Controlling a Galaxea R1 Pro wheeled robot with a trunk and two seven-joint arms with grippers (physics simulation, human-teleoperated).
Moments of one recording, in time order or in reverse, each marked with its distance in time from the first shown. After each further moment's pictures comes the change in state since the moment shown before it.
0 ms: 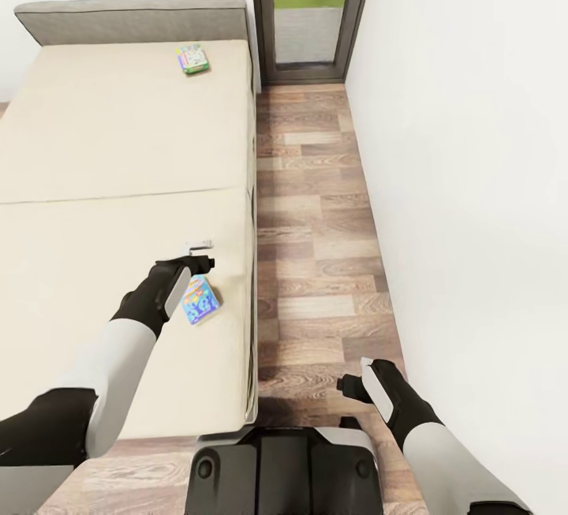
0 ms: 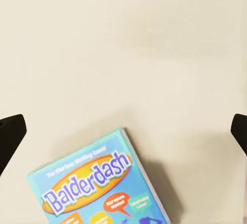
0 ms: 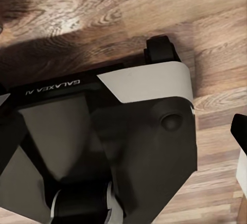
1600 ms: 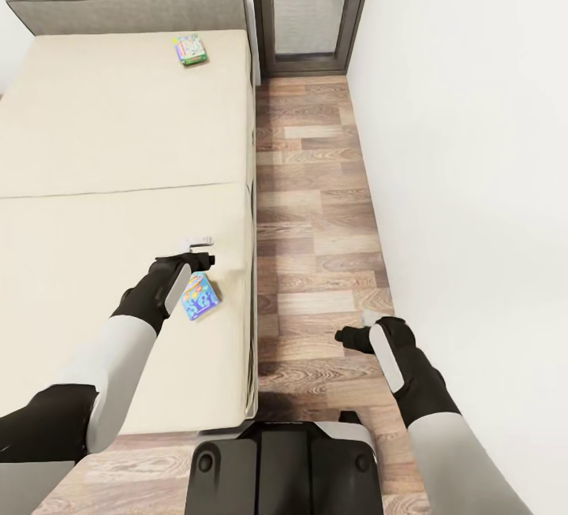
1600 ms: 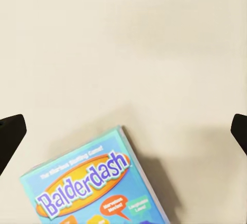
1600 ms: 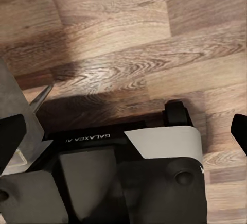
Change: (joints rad) left arm -0.015 -0.002 -0.001 0.002 0.000 0.005 0.000; right arm 0.010 0.008 0.004 -0.456 -0.002 0.227 -0.003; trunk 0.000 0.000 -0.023
